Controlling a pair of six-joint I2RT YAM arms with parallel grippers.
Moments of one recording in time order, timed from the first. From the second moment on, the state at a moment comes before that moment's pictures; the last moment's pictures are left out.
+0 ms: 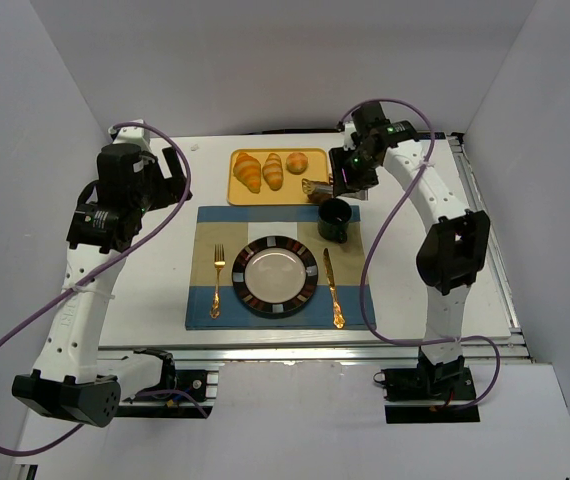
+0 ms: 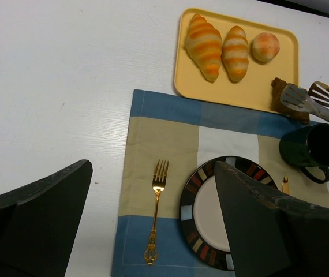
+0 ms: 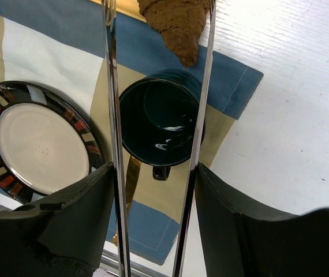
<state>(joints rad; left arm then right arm) -0.17 1.14 1.44 -0.78 -0.15 -0.29 0.37 2.03 2.04 -1.08 -0.19 0.06</state>
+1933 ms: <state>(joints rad) -0.17 1.10 1.38 -0.78 -0.14 -0.29 0.93 1.58 1.52 -1.03 -0.18 0.20</state>
